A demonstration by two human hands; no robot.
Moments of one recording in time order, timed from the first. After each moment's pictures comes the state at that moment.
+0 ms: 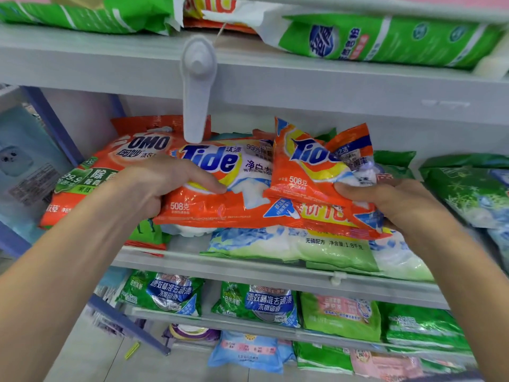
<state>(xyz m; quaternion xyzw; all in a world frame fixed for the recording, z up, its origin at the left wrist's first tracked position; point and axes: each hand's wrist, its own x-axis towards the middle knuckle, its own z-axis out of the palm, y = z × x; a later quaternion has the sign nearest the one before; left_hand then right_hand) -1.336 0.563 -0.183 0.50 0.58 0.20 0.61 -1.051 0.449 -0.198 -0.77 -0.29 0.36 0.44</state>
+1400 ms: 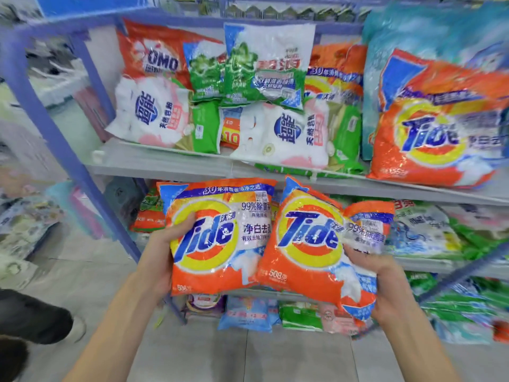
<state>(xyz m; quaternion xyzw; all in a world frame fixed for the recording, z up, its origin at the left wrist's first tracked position) -1.405 0.353 -0.051 0.30 0.39 0.42 0.77 -1.119 0.221 -0.059 -0.37 -0.15 0.67 0.63</state>
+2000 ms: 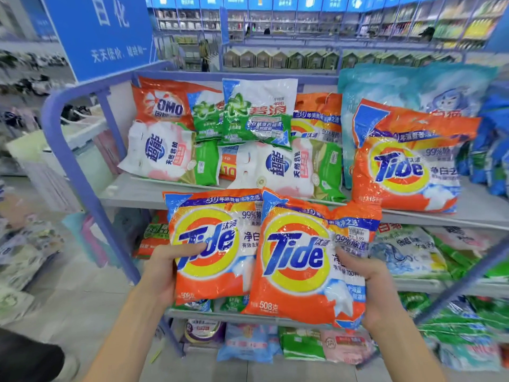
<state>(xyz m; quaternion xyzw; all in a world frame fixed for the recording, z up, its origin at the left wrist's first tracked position) -1.405 0.345 -0.014 0.35 0.34 0.41 0.77 -1.136 0.209 0.005 -0.38 -0.19 0.61 0.67</state>
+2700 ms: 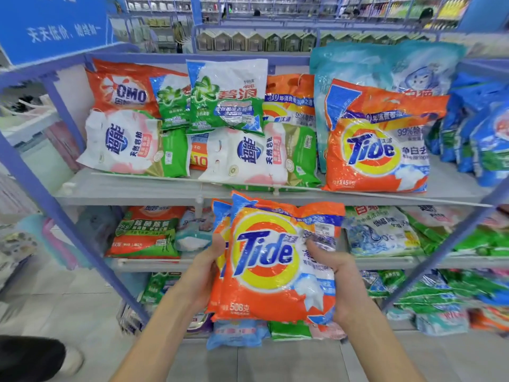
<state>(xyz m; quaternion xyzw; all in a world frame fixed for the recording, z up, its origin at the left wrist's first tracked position) -1.317 0.318 -0.046 0.36 0.32 0.27 0.83 -1.126 0.206 -0.024 -0.42 -0.11 0.63 0.64</state>
